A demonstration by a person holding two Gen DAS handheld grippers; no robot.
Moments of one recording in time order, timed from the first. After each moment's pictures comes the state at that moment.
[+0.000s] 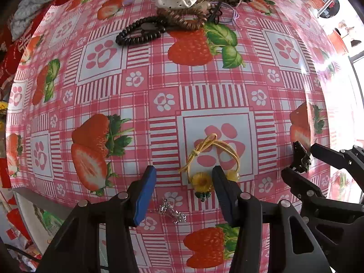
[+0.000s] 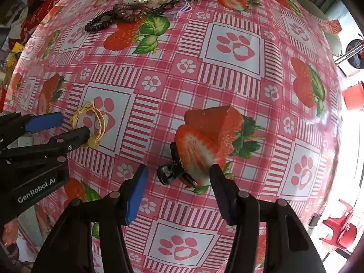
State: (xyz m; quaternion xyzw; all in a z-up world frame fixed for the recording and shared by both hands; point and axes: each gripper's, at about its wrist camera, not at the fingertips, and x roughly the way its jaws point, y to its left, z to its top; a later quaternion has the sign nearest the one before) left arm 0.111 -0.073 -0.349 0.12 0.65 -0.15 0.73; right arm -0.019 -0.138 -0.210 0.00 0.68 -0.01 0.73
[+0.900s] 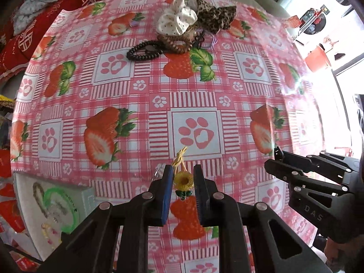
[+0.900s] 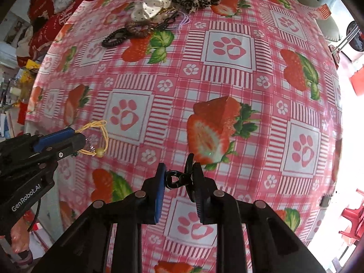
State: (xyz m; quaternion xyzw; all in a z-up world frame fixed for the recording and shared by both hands) left arm 0.043 -0.055 -0.239 0.07 0.64 -0.17 0.74; right arm -0.053 -0.152 -0.173 0.08 0.67 0.02 0.74
